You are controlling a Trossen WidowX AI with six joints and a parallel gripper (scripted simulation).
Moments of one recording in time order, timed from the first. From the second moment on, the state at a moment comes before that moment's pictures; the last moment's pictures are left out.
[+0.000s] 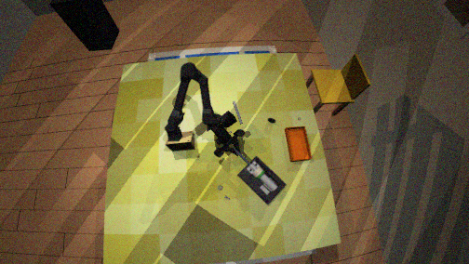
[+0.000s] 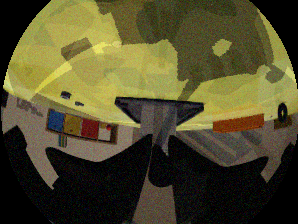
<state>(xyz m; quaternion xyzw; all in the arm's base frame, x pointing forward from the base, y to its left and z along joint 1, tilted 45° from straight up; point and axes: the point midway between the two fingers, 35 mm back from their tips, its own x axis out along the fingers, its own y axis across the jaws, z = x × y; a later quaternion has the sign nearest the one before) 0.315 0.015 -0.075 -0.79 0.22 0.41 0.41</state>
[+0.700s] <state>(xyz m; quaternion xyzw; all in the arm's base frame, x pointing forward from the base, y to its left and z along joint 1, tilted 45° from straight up) 0.313 0.016 -0.074 -0.79 0.22 0.41 0.41</state>
